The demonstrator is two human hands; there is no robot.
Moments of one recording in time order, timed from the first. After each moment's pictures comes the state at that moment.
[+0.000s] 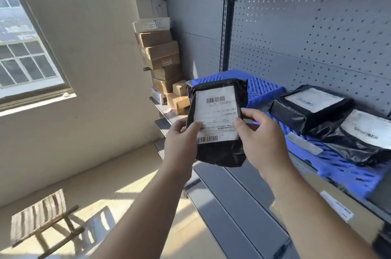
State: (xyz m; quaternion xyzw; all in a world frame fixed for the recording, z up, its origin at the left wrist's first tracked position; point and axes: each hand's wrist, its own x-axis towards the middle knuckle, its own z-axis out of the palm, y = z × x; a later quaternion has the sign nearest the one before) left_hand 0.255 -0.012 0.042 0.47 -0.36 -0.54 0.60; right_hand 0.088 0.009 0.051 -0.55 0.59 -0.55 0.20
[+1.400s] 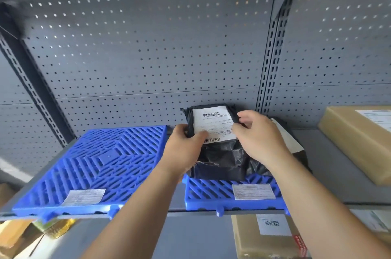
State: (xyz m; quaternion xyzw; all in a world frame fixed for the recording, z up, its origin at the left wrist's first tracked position) left_hand 0.027 -0.250 0.065 0.28 -0.74 -0.58 0.20; right_hand -0.069 -0.091 0.084 -0.21 0.88 -0.42 -0.03
